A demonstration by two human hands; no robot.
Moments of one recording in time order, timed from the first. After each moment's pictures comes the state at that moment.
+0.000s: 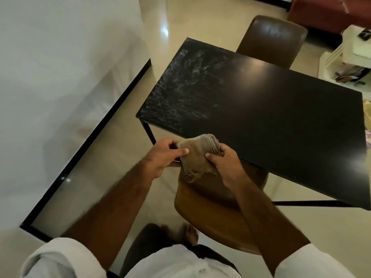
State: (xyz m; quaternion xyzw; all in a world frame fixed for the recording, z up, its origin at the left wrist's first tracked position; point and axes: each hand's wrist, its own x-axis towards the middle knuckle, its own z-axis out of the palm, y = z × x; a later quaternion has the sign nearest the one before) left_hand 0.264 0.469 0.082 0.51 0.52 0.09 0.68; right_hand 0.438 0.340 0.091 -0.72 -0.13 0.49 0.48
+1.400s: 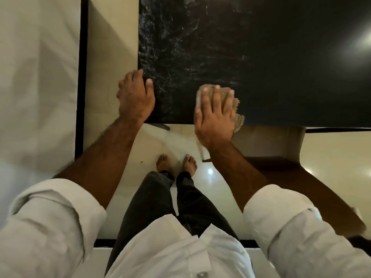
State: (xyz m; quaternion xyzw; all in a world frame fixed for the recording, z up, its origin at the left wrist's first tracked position) left_hand 0.289 0.807 -0.053 0.85 0.46 -0.03 0.24; right_hand 0.383 0.581 -0.079 -0.94 -0.30 0.15 0.06
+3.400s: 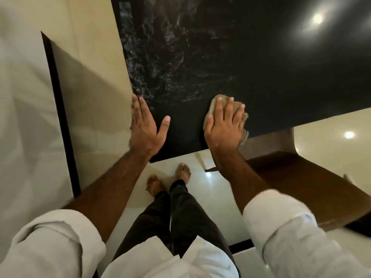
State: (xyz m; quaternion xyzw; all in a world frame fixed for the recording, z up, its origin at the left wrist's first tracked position) left_hand 0.300 0.851 -0.087 0.90 0.29 -0.02 0.32; right_hand 0.410 0.632 -0.079 -0.99 -0.09 0.13 0.06
